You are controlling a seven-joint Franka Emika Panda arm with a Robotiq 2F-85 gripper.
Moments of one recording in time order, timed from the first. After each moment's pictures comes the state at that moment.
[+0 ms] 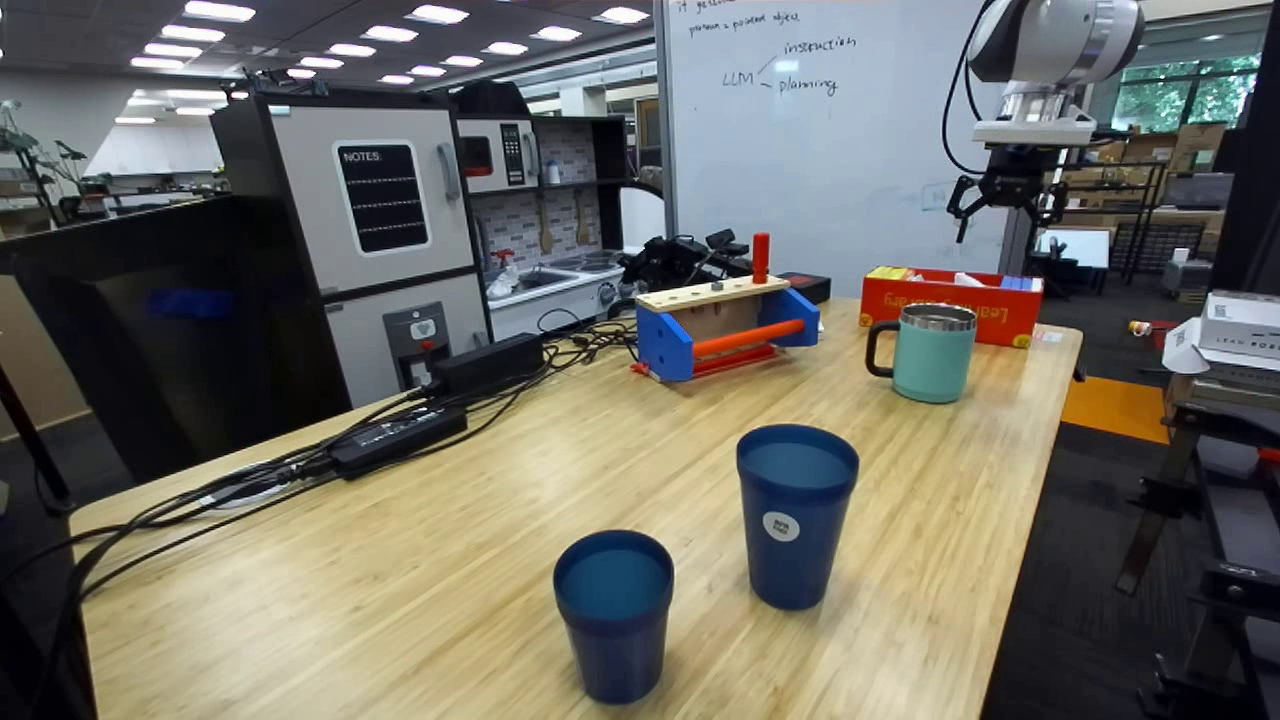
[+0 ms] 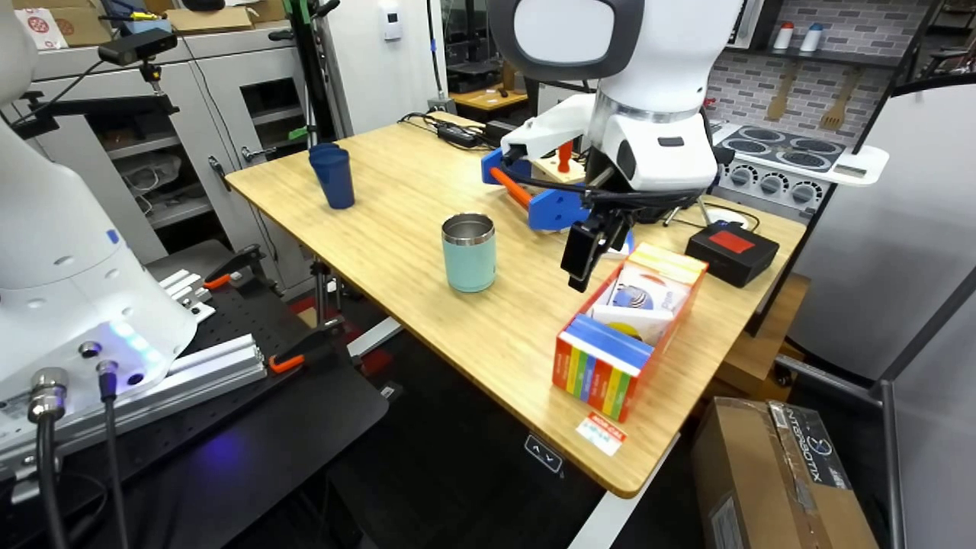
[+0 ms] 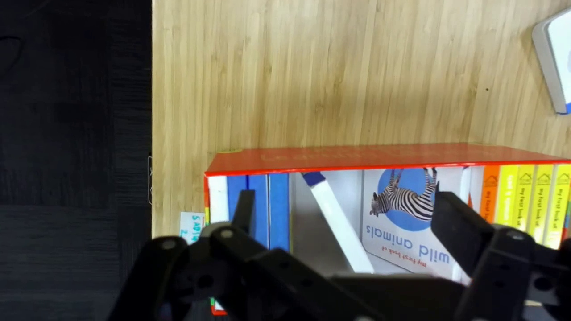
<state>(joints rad) -0.45 0.44 -0.38 -2.00 0.41 2.33 0.39</state>
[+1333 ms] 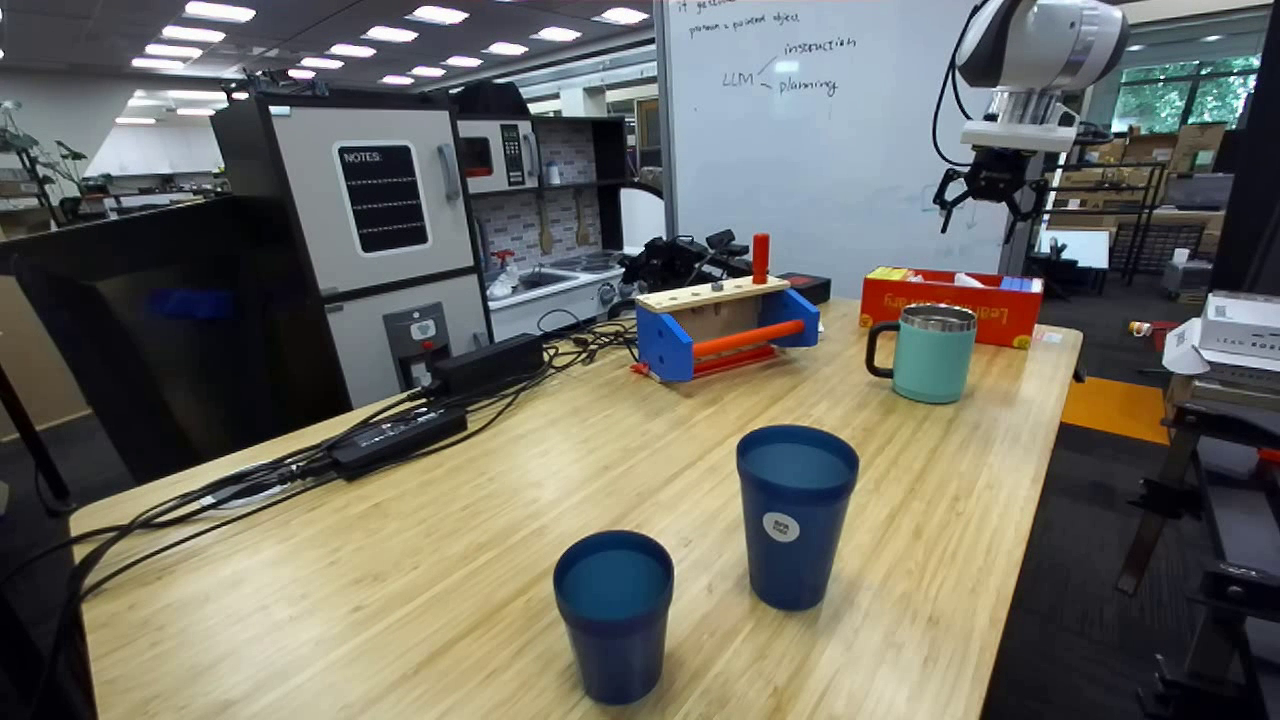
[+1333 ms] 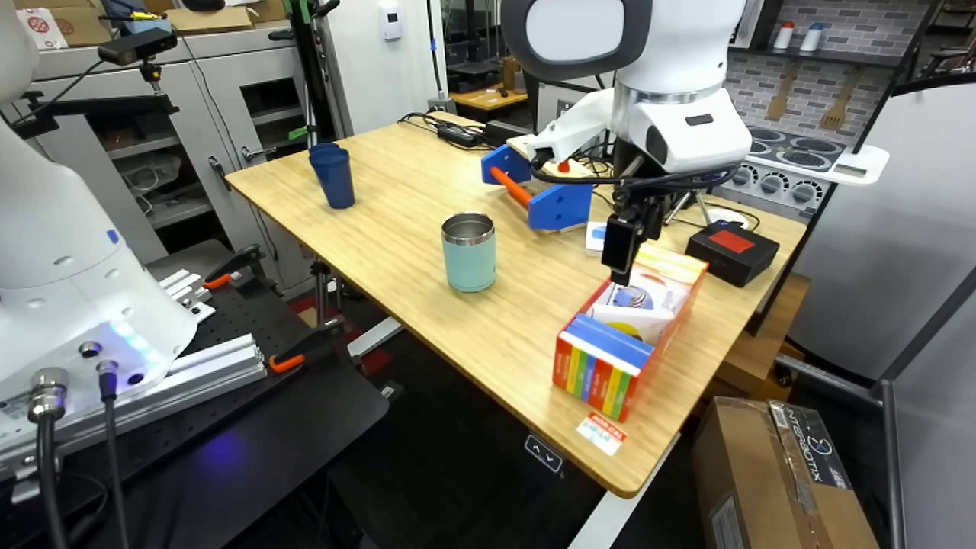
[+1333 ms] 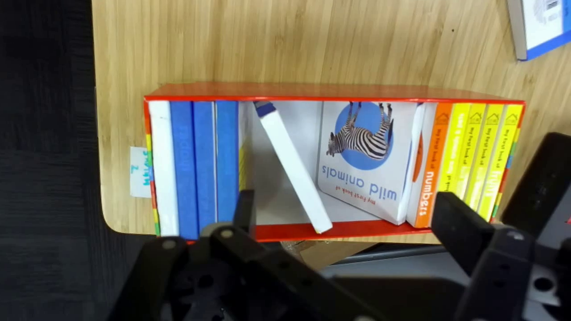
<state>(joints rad) -0.46 0.47 -0.36 -1.96 0.41 2.48 0.36</state>
